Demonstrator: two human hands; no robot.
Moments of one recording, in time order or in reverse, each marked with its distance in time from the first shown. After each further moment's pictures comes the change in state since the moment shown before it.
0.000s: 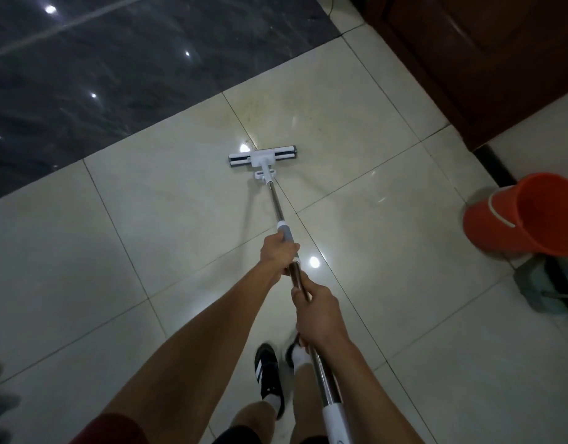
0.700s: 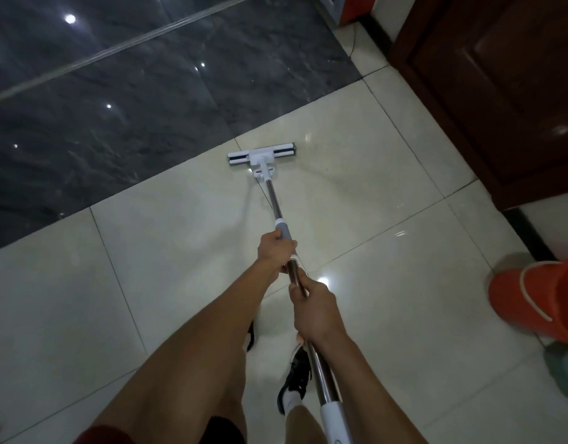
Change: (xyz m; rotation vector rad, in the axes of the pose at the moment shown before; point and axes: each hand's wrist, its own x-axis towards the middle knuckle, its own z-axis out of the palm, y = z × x) left_hand 0.167 0.242 -0.050 -0.098 0.081 -0.032; right_hand 0.216 -0.212 -0.048 -0.034 -0.072 -0.018
